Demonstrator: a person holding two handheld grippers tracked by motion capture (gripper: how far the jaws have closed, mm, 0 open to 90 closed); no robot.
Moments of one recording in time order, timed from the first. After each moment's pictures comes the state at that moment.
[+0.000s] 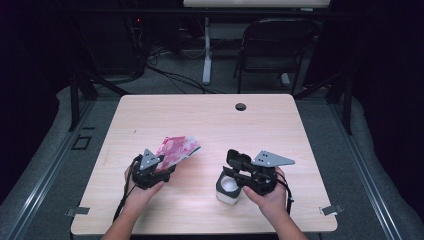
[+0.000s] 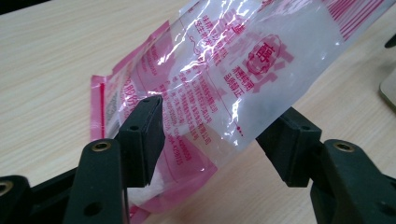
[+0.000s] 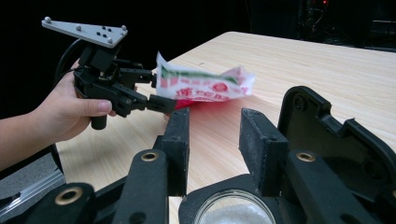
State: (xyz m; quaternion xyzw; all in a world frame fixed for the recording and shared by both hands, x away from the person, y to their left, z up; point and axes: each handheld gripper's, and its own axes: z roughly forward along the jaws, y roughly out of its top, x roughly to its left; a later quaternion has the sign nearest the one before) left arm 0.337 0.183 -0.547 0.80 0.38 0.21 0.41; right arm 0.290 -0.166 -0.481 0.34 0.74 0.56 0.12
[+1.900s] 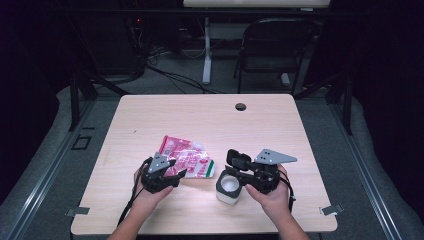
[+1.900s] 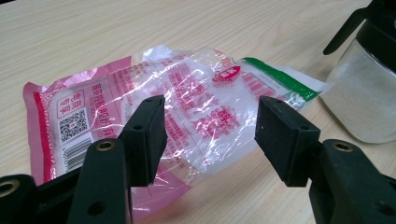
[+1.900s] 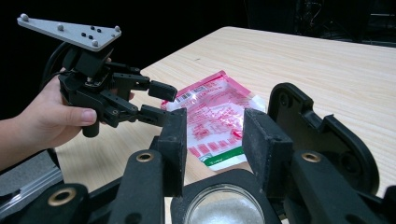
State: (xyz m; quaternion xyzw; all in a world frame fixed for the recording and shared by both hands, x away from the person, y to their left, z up) left arm 0.327 0.160 -0.540 0.81 0.36 0.18 0.43; right arm 0.294 -0.173 -0.478 0.35 0.75 0.55 0.11
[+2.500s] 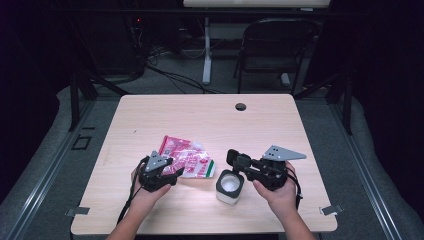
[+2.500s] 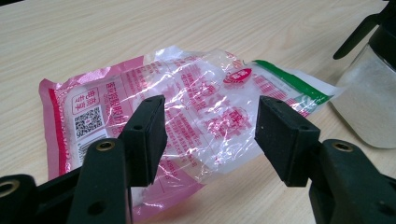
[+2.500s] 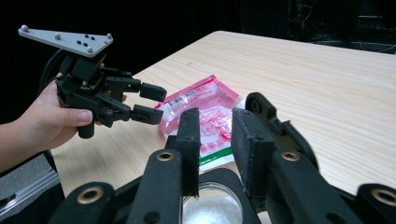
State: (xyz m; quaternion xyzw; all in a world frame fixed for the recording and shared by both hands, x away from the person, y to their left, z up) left arm 0.329 0.166 -0.539 0.80 0.37 0.18 0.43; right arm 0.295 -0.189 -0.466 0.36 0.74 0.55 0.12
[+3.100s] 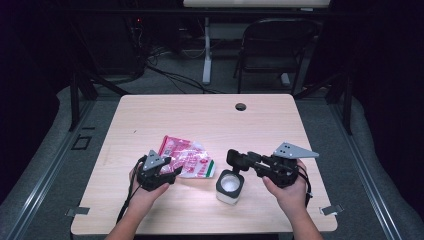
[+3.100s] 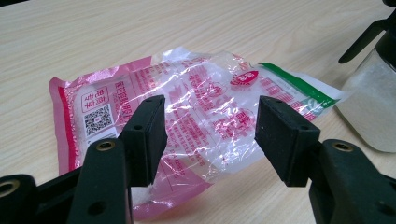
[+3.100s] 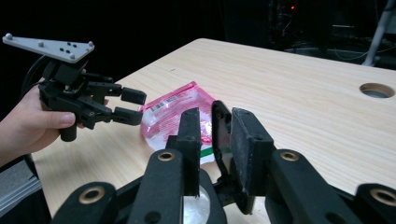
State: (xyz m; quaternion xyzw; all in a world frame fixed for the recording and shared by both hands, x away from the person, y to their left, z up) left arm 0.331 0.171 -0.538 0.80 0.37 0.19 0.43; right arm 0.294 -0.211 -0.455 0.37 0.73 0.55 0.15
